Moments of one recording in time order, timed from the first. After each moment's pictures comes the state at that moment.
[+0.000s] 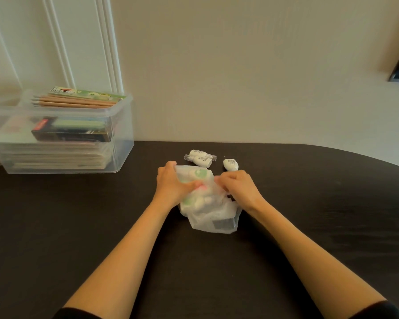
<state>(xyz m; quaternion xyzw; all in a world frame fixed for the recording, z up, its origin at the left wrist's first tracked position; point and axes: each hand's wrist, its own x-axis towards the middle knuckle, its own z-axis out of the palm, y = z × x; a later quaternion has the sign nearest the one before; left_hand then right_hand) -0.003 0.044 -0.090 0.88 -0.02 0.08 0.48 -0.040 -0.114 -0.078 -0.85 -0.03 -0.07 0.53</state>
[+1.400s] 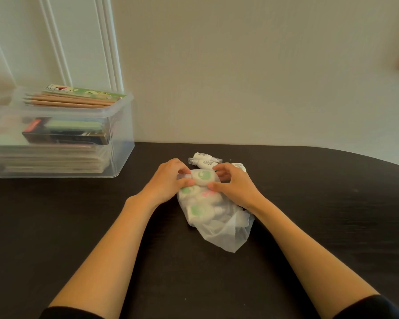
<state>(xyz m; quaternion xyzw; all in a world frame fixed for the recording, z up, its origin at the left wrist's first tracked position) 0.036 0.070 -0.079 0.91 -0.21 0.09 0.34 0.008 -0.112 -0.087 -0.87 -0.06 -0.06 0.48</state>
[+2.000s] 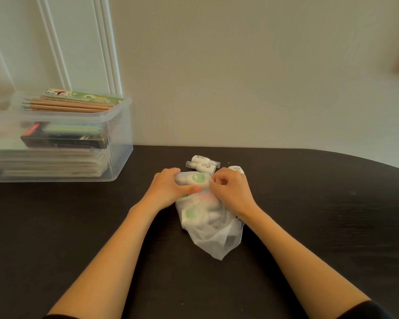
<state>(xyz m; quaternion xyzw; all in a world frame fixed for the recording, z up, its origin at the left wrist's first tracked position) 0.031 0.064 -0.086 0.91 -0.08 0.02 0.41 0.000 -0.099 -0.090 -0.85 -0.09 -0.21 0.47</state>
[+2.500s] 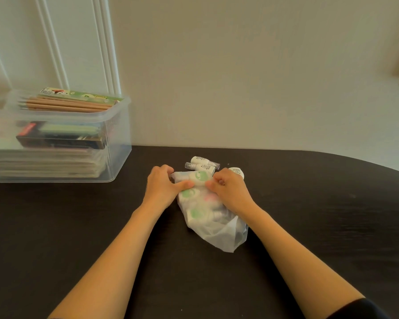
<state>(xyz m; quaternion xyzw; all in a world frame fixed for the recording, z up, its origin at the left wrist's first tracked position) 0.036 0.062 -0.089 0.89 -0.02 0.10 0.44 0.014 -0.101 -0.089 -0.90 -0.07 -0.15 0.40</state>
